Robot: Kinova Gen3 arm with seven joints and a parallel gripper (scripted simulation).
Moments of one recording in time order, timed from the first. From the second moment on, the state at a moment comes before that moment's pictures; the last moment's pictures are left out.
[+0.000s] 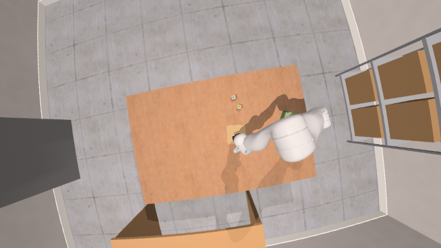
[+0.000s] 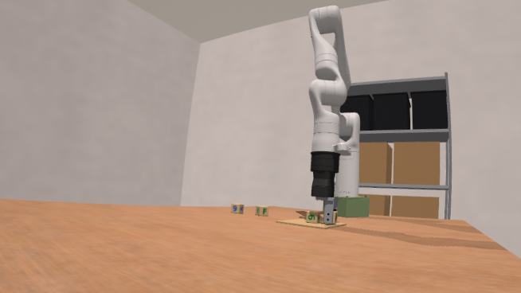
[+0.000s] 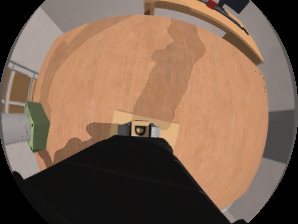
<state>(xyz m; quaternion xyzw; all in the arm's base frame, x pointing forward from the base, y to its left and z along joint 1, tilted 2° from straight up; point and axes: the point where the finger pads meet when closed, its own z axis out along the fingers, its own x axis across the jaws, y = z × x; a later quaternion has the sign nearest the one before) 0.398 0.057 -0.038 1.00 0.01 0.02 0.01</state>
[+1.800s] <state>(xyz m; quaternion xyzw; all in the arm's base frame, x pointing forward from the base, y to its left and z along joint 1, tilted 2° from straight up) 0.398 0.056 -0.042 1.00 0.01 0.02 0.01</state>
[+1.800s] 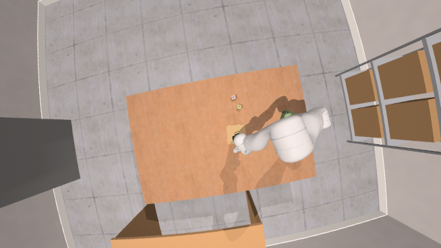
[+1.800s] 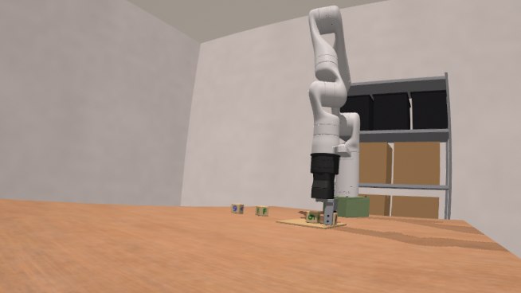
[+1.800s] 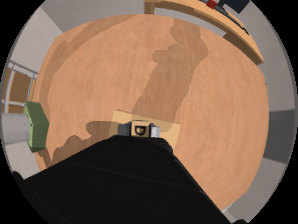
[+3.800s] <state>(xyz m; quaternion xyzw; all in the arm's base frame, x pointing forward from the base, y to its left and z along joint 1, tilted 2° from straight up) 0.394 0.059 0.045 1.00 0.01 0.01 0.01</state>
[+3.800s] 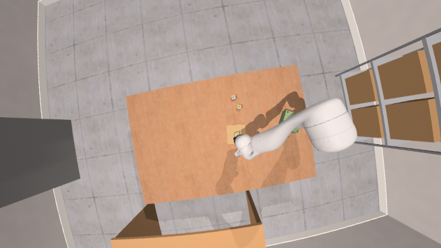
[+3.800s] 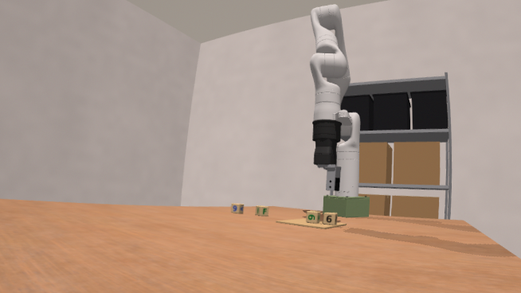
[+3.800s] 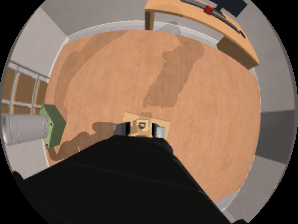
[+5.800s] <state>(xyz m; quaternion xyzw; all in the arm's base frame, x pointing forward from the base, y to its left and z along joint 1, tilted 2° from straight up) 0.401 -0.033 0.036 0.89 -0.46 -0.02 0.02</state>
